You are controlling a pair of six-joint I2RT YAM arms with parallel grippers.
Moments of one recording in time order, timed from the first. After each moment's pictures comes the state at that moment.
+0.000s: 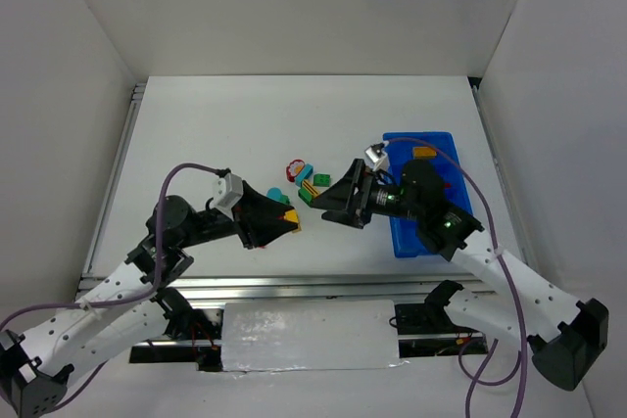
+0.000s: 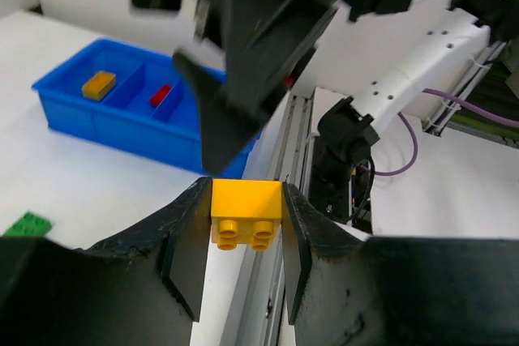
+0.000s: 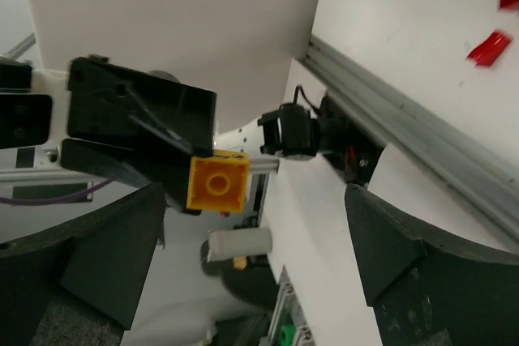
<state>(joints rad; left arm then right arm) -0.70 0.69 0.56 0.28 0.58 -0.30 0.64 0.87 0.76 -0.09 -0.54 1.18</state>
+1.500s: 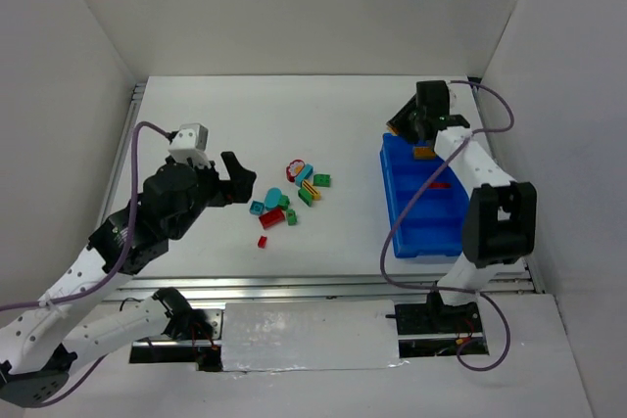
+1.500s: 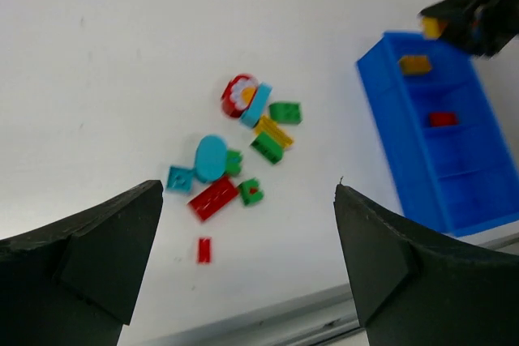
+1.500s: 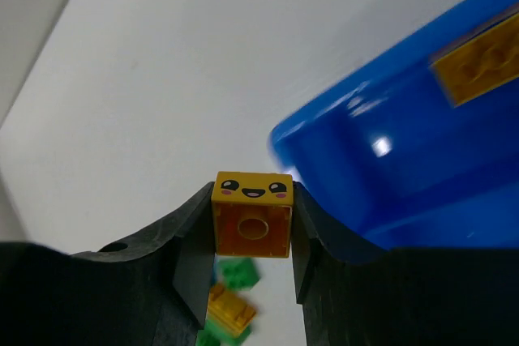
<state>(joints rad) -0.74 0.80 1.06 -0.57 -0.41 -0.53 0.12 1.60 1.27 -0.35 0.01 0.86</state>
